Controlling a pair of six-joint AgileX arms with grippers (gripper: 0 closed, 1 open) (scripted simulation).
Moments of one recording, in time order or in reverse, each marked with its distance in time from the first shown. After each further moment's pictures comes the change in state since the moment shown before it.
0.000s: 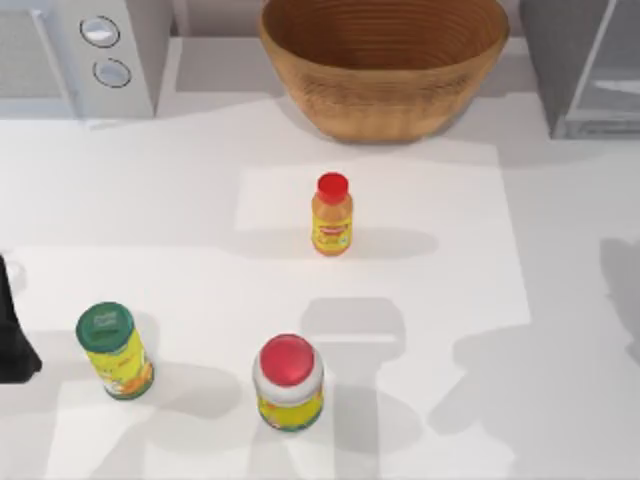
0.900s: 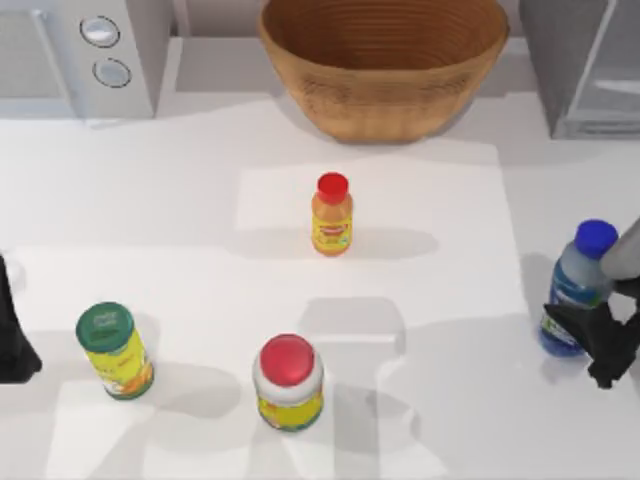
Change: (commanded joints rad) left arm 0.000 0.000 0.000 0.000 0.000 0.000; right arm 0.391 0.099 -0.206 0.558 0.256 0.398
